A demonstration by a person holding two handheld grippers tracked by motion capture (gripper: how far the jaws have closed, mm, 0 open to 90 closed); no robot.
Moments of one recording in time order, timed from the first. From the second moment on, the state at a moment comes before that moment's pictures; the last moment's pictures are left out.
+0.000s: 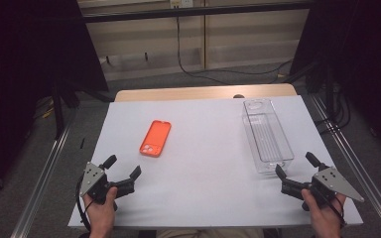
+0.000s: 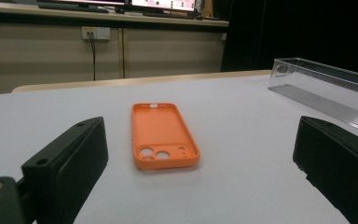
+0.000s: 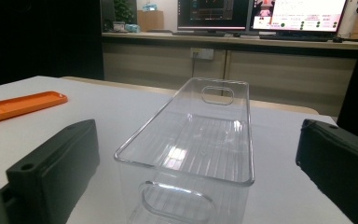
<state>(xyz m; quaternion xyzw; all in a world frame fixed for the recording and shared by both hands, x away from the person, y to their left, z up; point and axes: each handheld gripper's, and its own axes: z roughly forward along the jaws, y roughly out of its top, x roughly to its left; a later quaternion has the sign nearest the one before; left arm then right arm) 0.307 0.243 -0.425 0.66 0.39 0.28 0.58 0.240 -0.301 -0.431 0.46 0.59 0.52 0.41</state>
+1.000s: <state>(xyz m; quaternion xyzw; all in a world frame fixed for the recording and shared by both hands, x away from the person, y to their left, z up) 0.333 0.225 -0.416 0.66 0.38 0.31 0.56 0.241 -0.299 -0.431 0.46 0.59 0.52 0.41</state>
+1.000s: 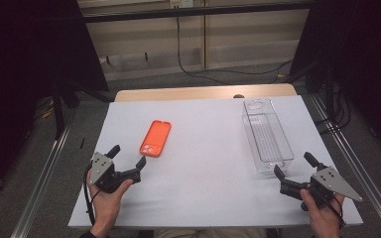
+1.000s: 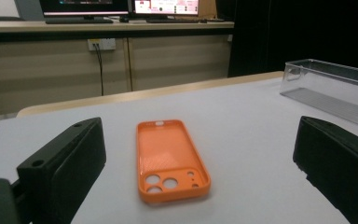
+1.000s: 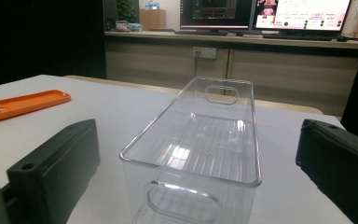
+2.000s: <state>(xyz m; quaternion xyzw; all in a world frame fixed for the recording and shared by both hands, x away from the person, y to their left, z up) 0.397 0.213 -0.417 0.66 0.39 0.32 0.56 0.241 -0.298 -0.431 0.46 0.60 0.52 0.40</state>
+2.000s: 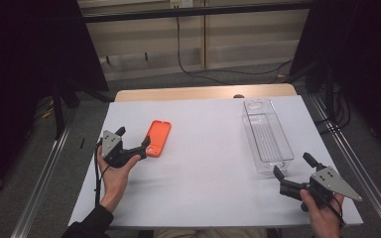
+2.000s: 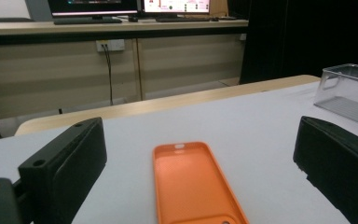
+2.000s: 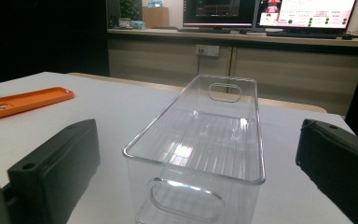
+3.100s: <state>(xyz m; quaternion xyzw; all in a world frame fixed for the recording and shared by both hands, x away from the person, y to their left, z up) 0.467 0.202 -0.407 0.66 0.38 0.36 0.55 0.239 -0.299 -0.431 0.46 0.60 0.52 0.41</state>
